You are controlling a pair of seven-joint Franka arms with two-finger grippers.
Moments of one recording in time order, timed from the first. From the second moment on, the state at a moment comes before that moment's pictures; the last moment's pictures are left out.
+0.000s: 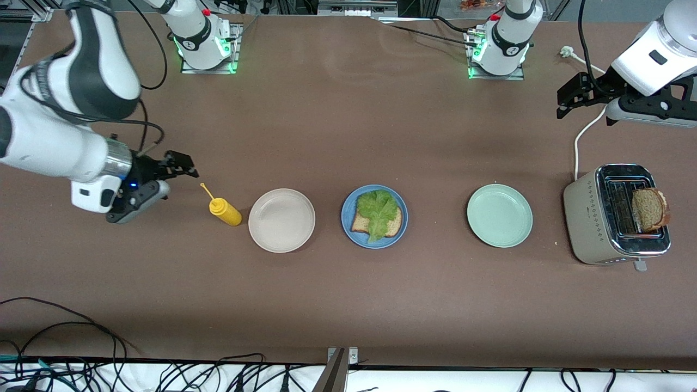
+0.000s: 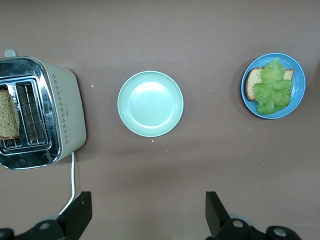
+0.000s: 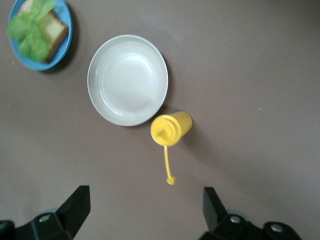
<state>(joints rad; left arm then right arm) -0.02 -0.06 -0.11 -1.61 -0.03 1.53 -0.02 0.11 0.27 0.01 -1.64 0.26 1.81 -0.51</state>
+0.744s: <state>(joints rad) -0.02 -0.06 -0.11 -1.61 -0.03 1.53 -0.02 -0.10 0.36 -0.06 -1.69 0.53 1.72 -1.34</state>
